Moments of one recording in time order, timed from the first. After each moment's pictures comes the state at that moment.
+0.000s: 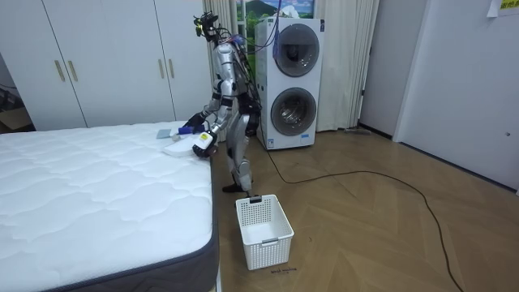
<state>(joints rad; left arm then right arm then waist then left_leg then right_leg) -0.34 0.31 -0.39 1.20 0.23 -0.24 0.55 -0.44 -0.27 0.41 1.17 0.31 -0.37 -0.46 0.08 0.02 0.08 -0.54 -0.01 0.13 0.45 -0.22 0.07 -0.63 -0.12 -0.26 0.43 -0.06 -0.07</state>
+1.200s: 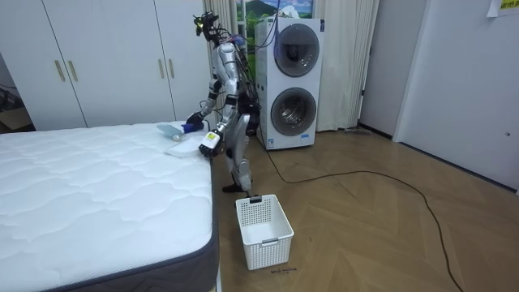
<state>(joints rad) -0.30 0.26 -0.40 1.16 0.23 -0.18 0.56 -0.45 -0.33 0.41 1.28 0.20 -0.24 -0.58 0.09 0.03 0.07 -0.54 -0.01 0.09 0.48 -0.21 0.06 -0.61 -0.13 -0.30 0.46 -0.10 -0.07</state>
